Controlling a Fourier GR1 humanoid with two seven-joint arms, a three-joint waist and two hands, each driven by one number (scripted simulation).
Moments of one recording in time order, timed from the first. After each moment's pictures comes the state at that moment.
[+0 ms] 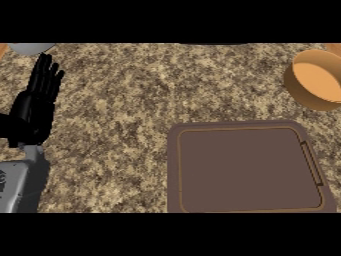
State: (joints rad) left arm -0.30 0.20 0.10 -1.51 0.13 0.11 0.04; right arm -0.66 -0.54 -0.34 -1.23 0.95 -0.06 0.22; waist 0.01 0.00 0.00
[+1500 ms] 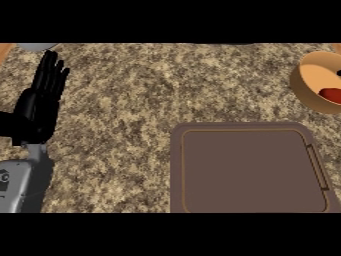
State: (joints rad) left arm -0.31 0.18 0.09 -1.54 0.12 0.10 0.07; right arm -0.94 -0.67 -0.57 -0.34 0.73 -0.11 -0.33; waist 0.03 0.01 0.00
